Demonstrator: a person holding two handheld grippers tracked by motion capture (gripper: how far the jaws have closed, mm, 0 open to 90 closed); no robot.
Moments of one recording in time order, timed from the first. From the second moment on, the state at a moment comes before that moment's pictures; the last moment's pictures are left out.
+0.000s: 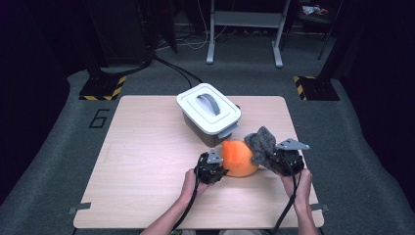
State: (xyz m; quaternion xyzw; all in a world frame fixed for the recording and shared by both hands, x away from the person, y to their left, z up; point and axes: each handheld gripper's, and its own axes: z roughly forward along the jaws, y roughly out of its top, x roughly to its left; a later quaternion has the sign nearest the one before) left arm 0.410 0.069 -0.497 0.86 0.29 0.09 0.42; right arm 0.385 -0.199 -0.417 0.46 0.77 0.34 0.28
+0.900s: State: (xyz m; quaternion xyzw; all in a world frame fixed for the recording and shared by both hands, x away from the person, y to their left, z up) left arm 0.397 0.065 -0.504 0.86 0.29 0.15 0.39; right arm 0.400 -0.179 -0.441 0.46 0.79 0.33 0.25
